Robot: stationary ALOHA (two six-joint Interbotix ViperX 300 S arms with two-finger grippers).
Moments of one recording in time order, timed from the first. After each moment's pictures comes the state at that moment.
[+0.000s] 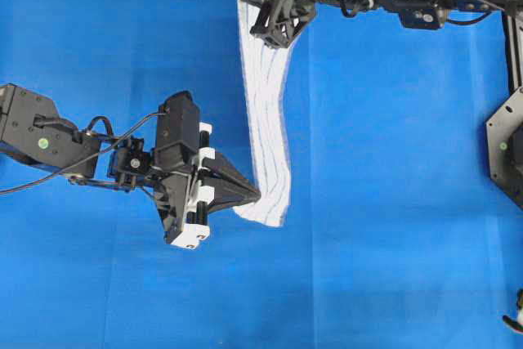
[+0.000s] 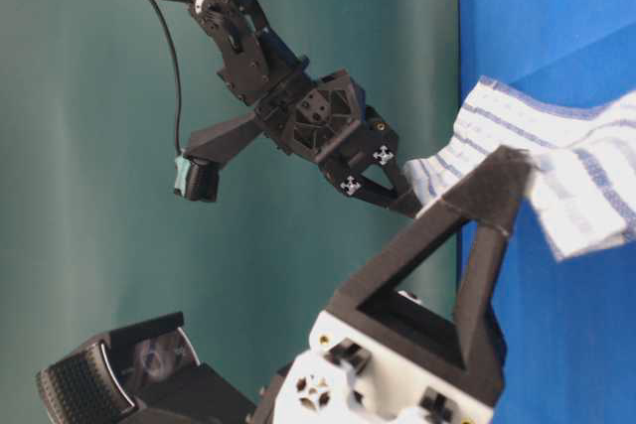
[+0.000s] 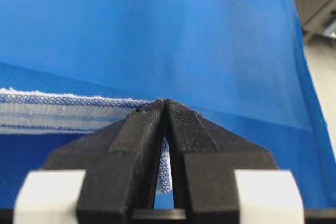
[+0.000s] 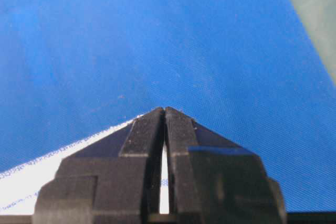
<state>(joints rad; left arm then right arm) -0.19 0.08 0.71 -0.09 -0.41 -0.33 -0.44 0.19 0.41 0.20 0.05 -0.07</state>
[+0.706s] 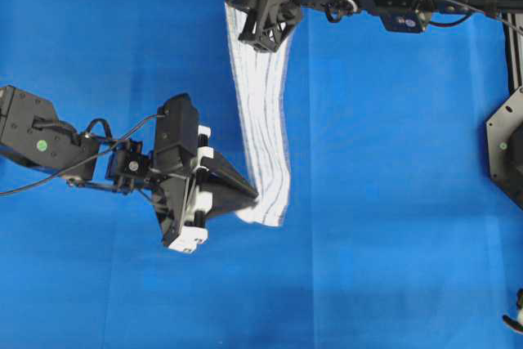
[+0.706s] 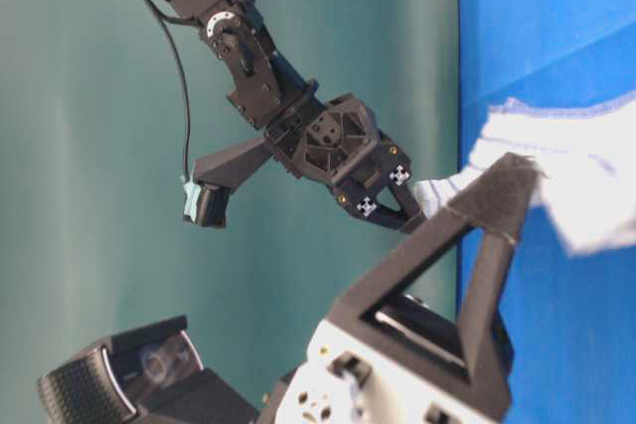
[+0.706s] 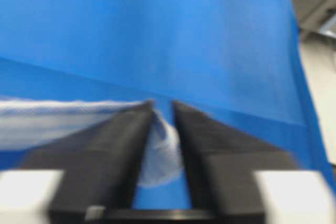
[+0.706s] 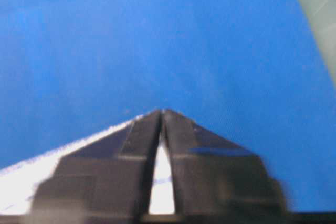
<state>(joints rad) -0.21 0.08 0.71 -0.10 -0.41 -0.34 -0.42 0.24 0.35 0.13 0.05 -0.08</state>
